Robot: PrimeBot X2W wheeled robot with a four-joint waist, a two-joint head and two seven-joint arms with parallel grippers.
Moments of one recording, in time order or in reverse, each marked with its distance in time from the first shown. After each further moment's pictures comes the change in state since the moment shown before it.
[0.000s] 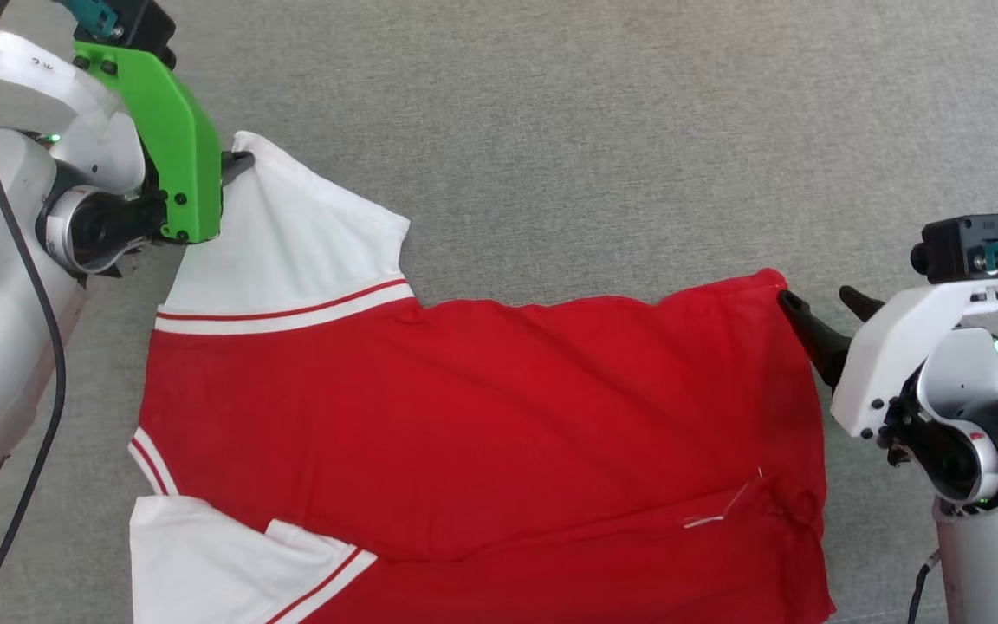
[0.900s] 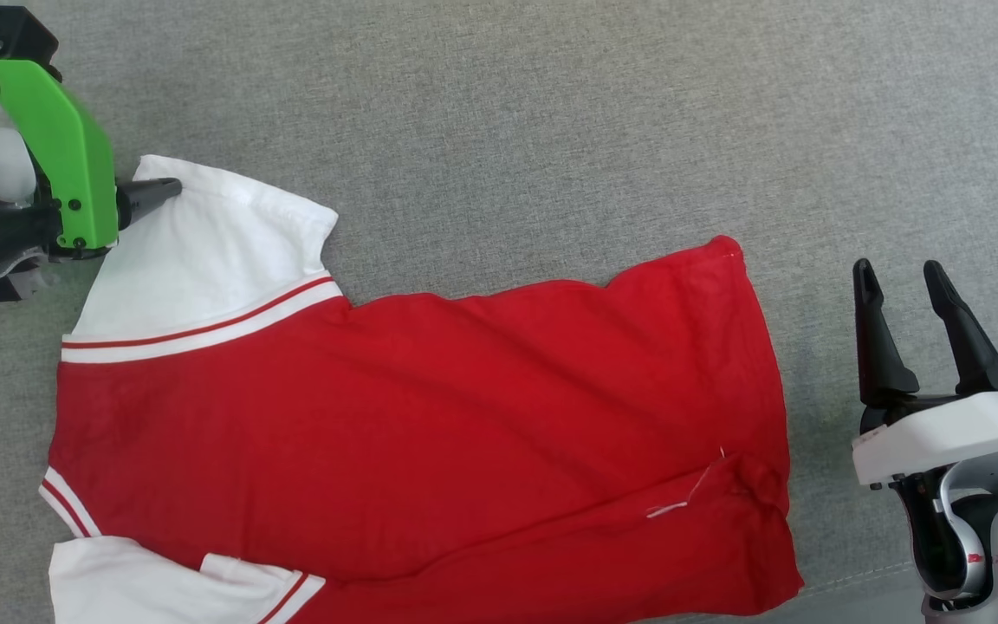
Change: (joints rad) left arm 0.036 0.097 0.048 0.042 -0.027 0.019 0.088; right arm 0.188 0.077 -0.056 -0.091 -0.098 0.000 -0.661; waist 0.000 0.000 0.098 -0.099
